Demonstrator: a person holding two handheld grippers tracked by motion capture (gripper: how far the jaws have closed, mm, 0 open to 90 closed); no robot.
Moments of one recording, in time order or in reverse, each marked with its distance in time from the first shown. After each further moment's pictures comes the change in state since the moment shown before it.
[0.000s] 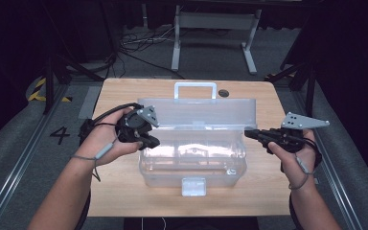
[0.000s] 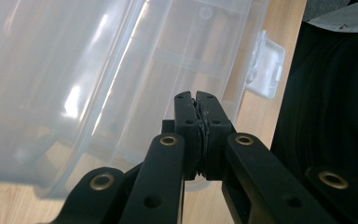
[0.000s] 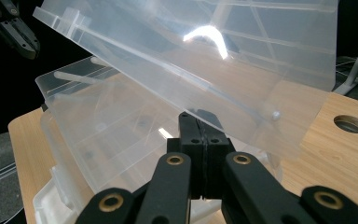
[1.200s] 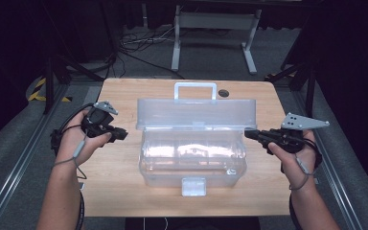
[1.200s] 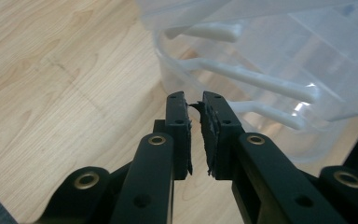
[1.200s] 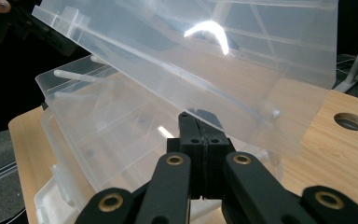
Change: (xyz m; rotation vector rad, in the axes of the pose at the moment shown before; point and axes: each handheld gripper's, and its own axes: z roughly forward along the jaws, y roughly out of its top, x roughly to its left) left arm 0.056 -0.095 0.011 -0.129 0.157 -0.415; right arm 0.001 -0.001 0.000 0.009 0.000 0.001
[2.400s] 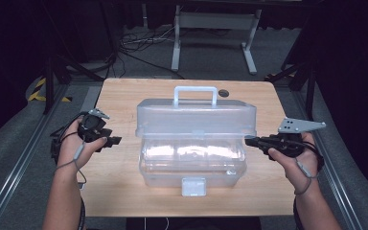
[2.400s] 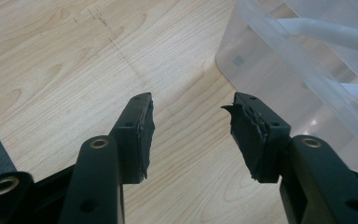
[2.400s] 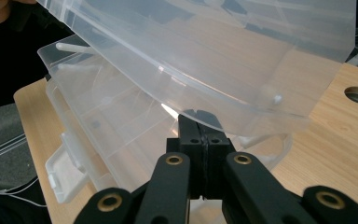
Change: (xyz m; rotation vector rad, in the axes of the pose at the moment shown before) left arm 0.031 -0.035 0.030 0.010 0.097 -0.129; right arm 0.005 -0.005 -0.003 0.120 0.017 -0.008
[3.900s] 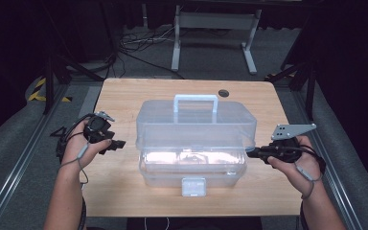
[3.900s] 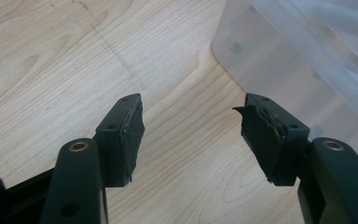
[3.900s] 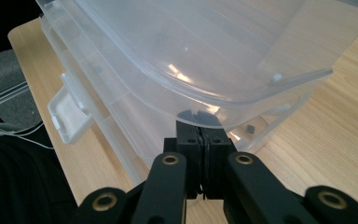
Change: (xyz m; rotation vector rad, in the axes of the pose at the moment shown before) left arm 0.001 0.001 0.020 0.052 -0.048 0.018; right arm 0.005 -0.008 0.001 0.210 0.024 -0.041
